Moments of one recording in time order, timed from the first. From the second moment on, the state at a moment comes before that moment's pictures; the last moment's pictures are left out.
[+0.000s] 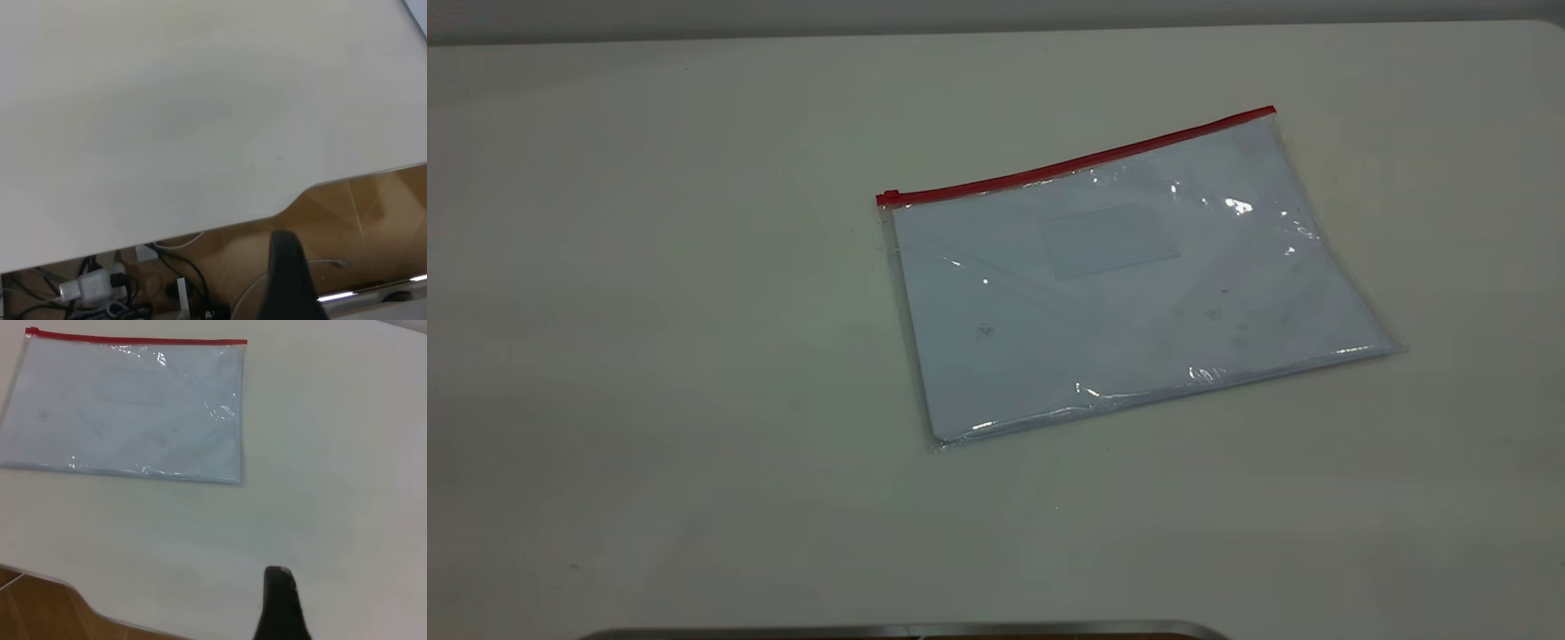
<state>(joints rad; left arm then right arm) -0.21 0.23 -0.49 0.01 1.13 -0.02 -0.14 0.04 -0.49 0.25 1.16 -0.41</state>
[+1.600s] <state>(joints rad) -0.01 -0.02 -0.49 0.00 1.13 0.00 -0.14 0.04 -0.49 0.25 1.16 -0.41</state>
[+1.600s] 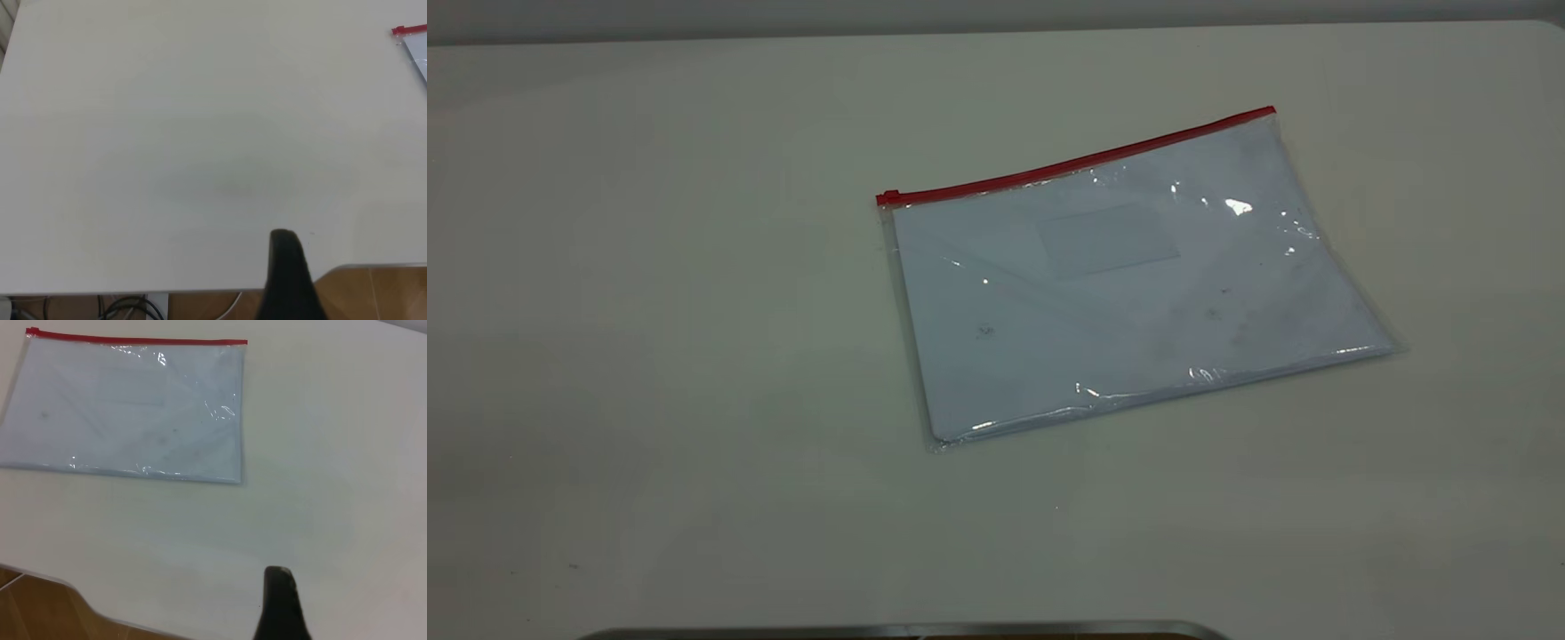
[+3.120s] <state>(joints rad) -0.01 -0.02 -0.49 0.00 1.13 0.00 0.00 -0.02 -0.48 0.07 1.14 -0.14</state>
